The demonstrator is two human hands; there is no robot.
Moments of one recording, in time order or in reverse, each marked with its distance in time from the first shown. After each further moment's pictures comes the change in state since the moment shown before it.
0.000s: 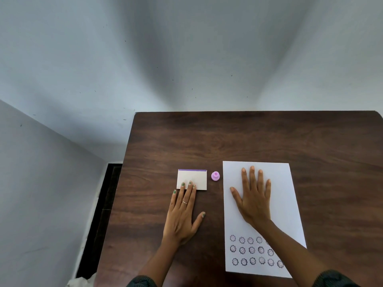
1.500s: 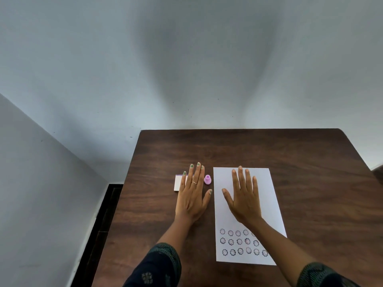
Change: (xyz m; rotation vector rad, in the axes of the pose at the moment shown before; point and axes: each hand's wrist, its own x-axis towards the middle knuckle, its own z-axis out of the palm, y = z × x) left_hand 0.037 0.059 -0.048 0.078 0.179 -0.005; right_hand -0.035 -0.011 -0.055 0.037 0.159 -0.122
